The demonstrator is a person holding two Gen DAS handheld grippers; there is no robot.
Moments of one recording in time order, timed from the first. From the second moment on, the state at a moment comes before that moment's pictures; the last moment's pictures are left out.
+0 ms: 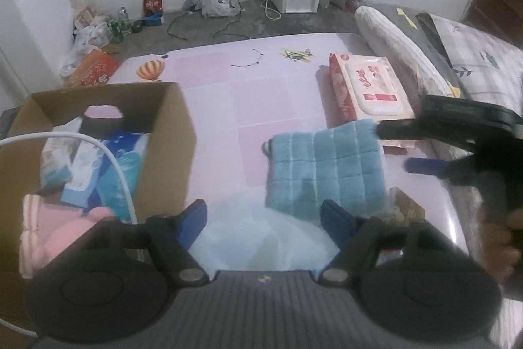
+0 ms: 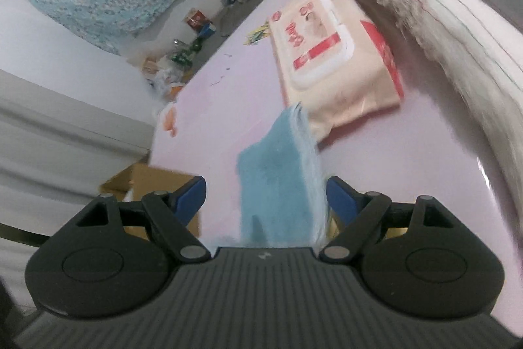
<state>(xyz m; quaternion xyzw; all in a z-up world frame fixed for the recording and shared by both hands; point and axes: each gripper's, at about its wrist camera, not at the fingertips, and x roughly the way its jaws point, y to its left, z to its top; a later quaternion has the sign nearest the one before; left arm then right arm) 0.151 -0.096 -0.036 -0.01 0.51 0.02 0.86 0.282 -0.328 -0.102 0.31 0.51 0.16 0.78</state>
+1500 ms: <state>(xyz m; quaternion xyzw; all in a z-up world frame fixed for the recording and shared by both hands) 0.112 -0.272 -0.097 0.00 0.61 -0.15 0.78 0.117 -0.527 -0.093 0.34 0.57 0.05 0.74</state>
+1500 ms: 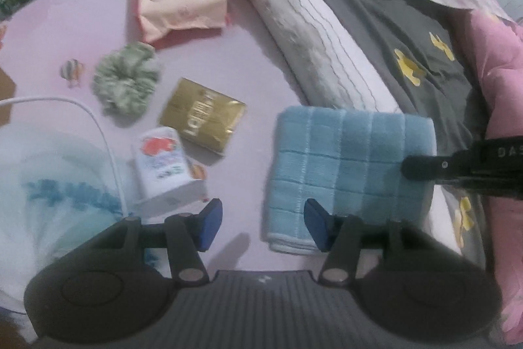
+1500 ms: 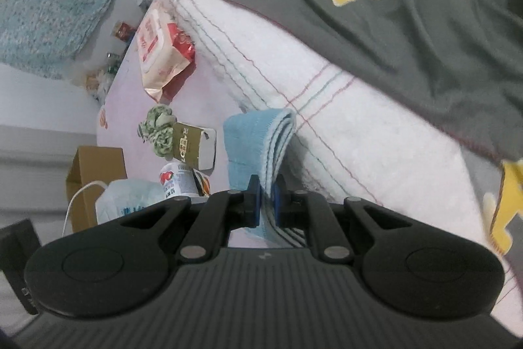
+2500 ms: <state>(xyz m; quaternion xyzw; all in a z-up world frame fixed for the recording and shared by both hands) 0.103 -0.239 -0.135 -0.07 0.63 -0.18 0.75 0.196 -0.457 -0.158 0.38 0.63 0.16 0.66</state>
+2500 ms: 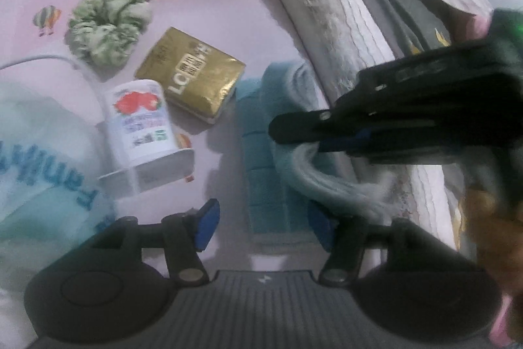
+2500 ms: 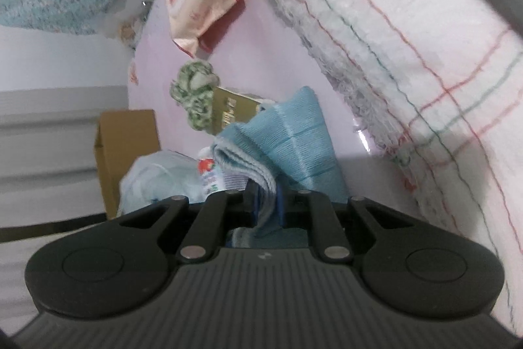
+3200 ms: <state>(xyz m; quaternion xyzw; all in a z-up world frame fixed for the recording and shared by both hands) 0.124 -0.249 -0.099 -0.08 0.61 -0.20 0.77 0.204 -0.459 -0.186 0.49 0.61 0.17 0.60</state>
